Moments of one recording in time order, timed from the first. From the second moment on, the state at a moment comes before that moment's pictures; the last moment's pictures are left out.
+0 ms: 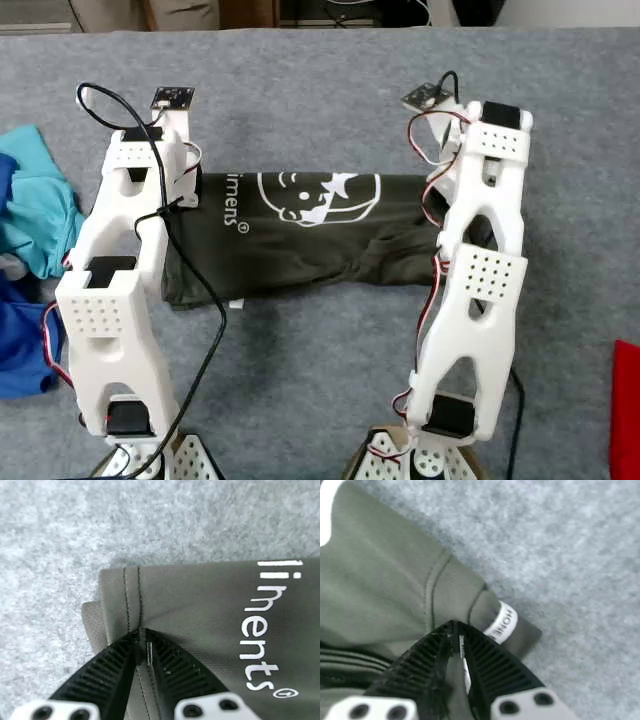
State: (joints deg) left arm -6.0 33.1 -11.9 64.4 -13.2; right arm 10.0 62.6 -61.6 93.6 39.4
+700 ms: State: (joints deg) left arm -9.7 33.3 -39.2 99.3 -16.4; right arm 7.7 61.2 -82.2 101.3 36.4
